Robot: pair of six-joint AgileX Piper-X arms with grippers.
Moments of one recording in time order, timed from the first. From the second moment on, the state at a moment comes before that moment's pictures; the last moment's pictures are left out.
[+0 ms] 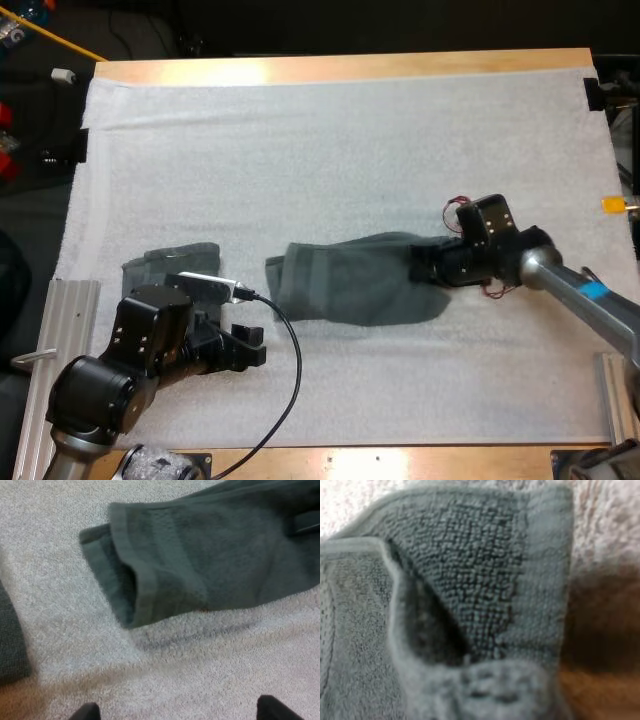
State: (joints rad) left arm -0.36 0.69 -0.77 1.15 0.22 -2.04; right arm 0.39 1.64 -0.85 0.44 -0.42 -1.29
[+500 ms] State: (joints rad) left arm -0.36 0.69 -0.77 1.15 0.23 -2.04; right arm 0.39 1.54 -1.09 1.04 0.34 -1.69
